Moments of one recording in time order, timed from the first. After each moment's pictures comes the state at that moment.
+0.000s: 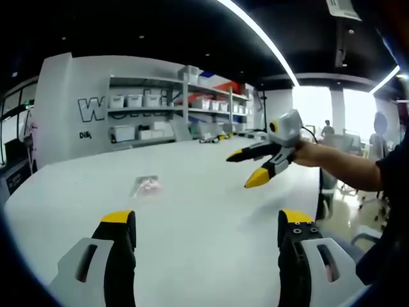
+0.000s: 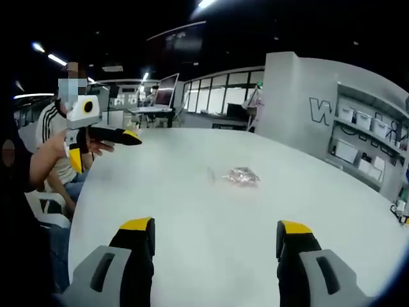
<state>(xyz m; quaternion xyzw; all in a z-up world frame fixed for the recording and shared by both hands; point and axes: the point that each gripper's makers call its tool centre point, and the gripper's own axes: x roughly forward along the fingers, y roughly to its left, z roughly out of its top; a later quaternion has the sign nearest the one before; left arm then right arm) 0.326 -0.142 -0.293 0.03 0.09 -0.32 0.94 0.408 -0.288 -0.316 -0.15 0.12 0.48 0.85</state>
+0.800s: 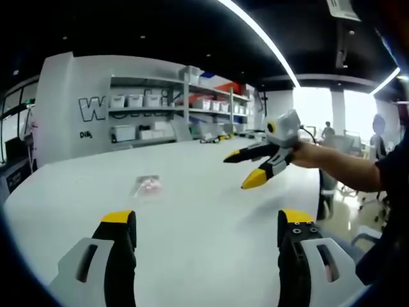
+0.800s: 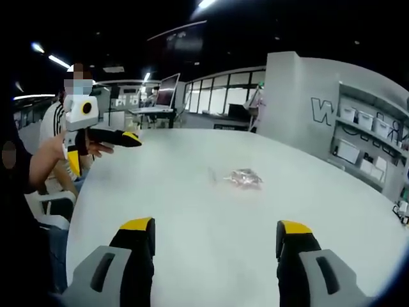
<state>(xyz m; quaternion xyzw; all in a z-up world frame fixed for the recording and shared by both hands) 0.326 -0.140 -0.295 0.03 0.09 -0.32 0.94 0.416 -0.279 -0.317 -0.15 0.12 0.49 0.85</state>
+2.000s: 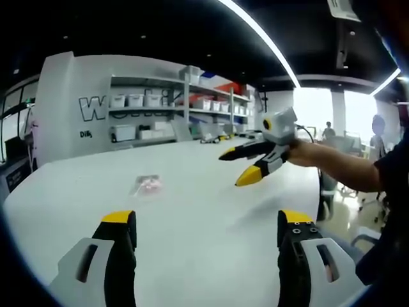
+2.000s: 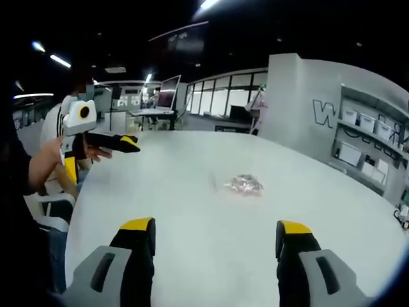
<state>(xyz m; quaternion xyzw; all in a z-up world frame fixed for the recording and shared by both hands) 0.329 -0.140 -0.294 0.03 0.09 -0.32 0.94 0.431 -0.270 -0.308 -0.15 0.12 0.49 0.85</state>
